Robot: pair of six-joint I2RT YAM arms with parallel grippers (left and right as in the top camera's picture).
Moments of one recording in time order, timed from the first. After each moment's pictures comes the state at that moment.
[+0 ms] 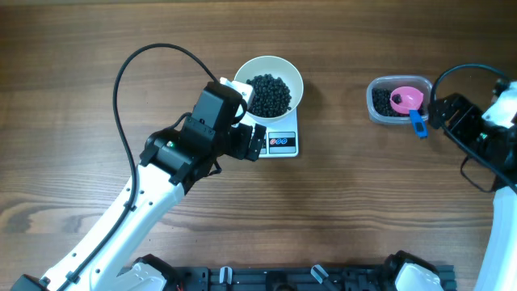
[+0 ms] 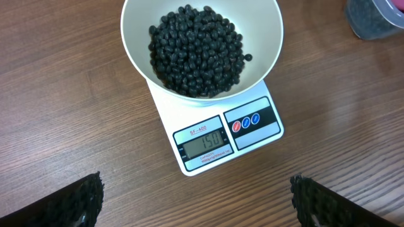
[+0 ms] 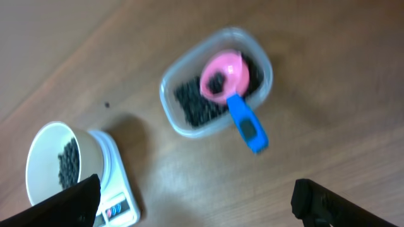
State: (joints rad) left arm -0.55 1.31 1.13 -0.75 -0.05 -0.16; right arm -0.45 1.14 1.17 -0.92 -0.35 0.24
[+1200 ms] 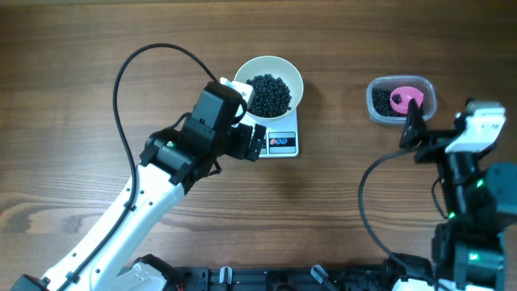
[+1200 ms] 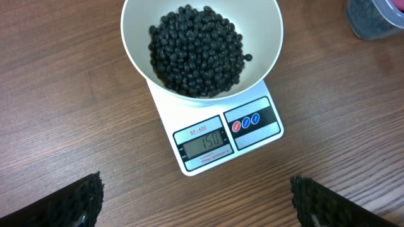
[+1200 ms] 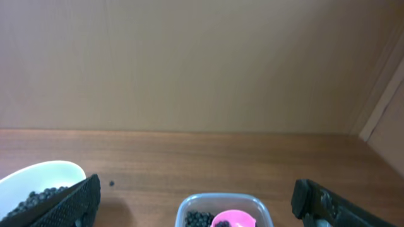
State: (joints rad) left arm -0.55 1.31 1.13 -0.75 -0.05 -0.16; right arm -0.18 0.56 0.63 -0.17 -0.18 -0.04
